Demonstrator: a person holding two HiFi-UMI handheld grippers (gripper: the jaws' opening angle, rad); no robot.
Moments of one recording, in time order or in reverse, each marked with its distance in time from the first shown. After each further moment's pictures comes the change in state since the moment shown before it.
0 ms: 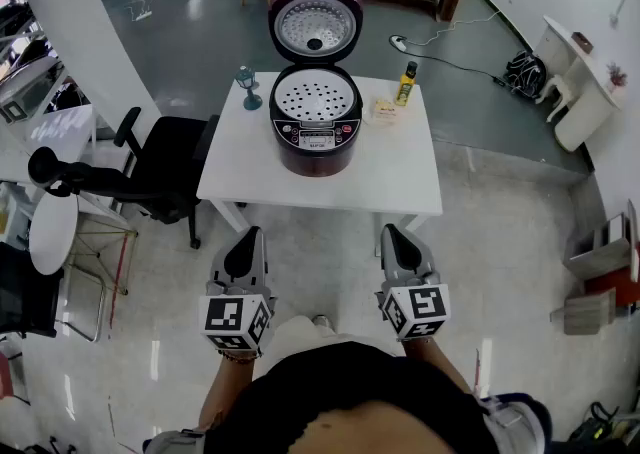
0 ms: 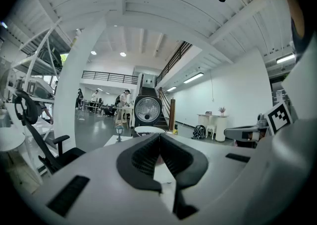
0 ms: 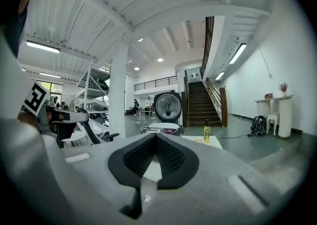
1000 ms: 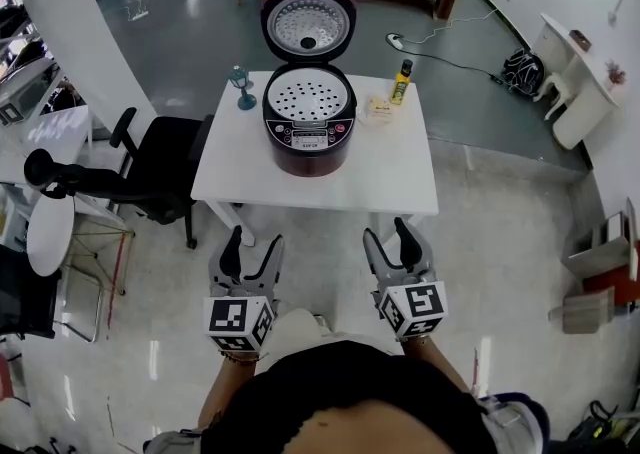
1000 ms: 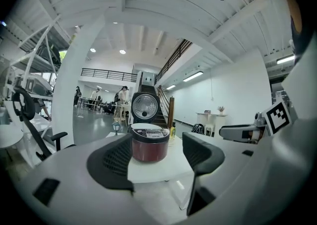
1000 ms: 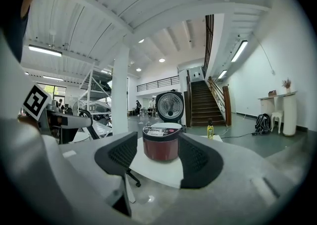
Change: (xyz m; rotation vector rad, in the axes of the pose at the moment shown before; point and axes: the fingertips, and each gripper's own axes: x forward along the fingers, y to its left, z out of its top) left arm 0.010 -0.017 -0.013 -0.011 0.024 -0.010; right arm 0.005 -0.005 -0.004 0.011 -0.006 0.048
